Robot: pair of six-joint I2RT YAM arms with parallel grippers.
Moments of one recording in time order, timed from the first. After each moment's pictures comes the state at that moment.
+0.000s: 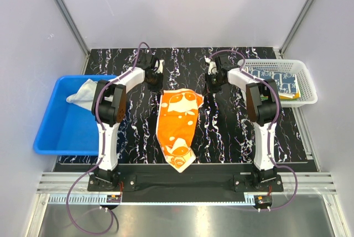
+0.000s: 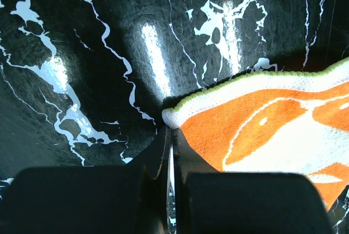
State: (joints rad) left arm -0.30 2.21 1.68 -0.58 0.28 -0.21; right arm 0.27 2.21 1.62 -0.49 -0.41 0.11
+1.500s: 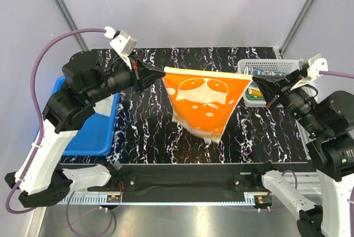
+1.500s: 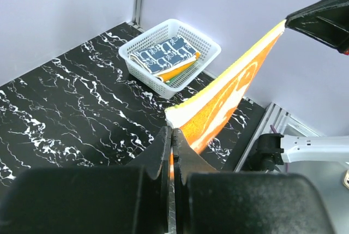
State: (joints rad) left arm -0.71 1.12 1.76 -0.70 0.27 -0.22; right arm 0.29 0.77 1.52 -0.65 -0.28 0.09
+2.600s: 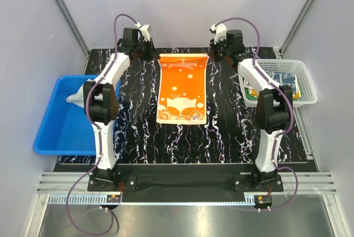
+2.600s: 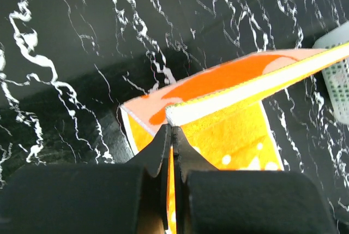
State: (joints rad) left arm -0.16 2.20 2.00 -0.42 0.49 -0.20; right arm 0.24 2.03 1.75 -0.16 -0.28 -0.15
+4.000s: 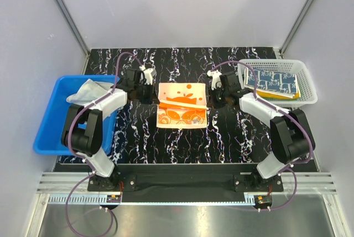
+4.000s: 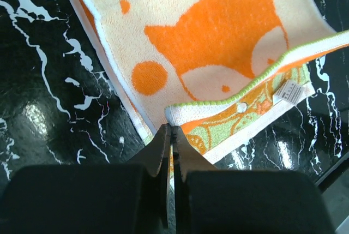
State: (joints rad) left arm -0.27 1.69 1.07 -0.28 0.47 -0.17; right arm 0.39 1.61 1.01 -0.24 -0.28 0.03
